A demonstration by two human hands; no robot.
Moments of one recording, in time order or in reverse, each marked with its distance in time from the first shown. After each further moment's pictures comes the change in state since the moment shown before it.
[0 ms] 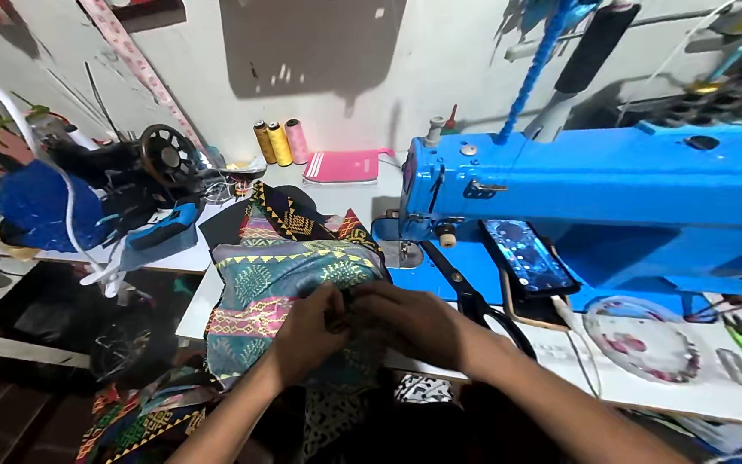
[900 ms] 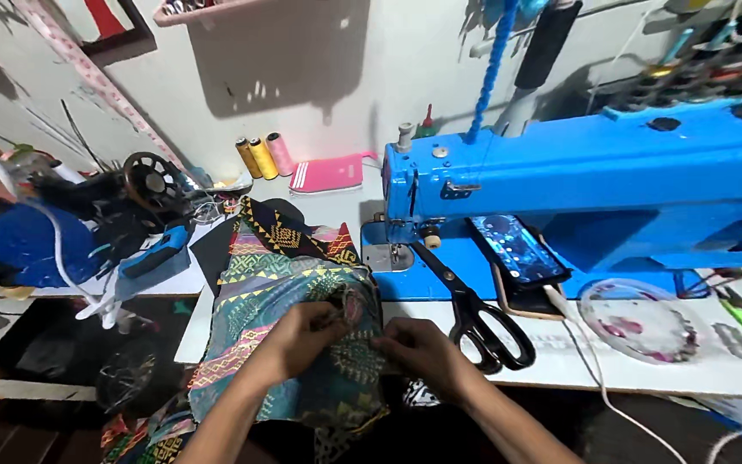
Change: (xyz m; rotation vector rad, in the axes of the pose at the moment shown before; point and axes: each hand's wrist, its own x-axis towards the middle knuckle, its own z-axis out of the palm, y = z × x) left_hand 0.011 0.000 -0.021 -0.079 -0.154 0.014; right_hand -0.038 -0.014 0.032 0.842 0.180 0.823
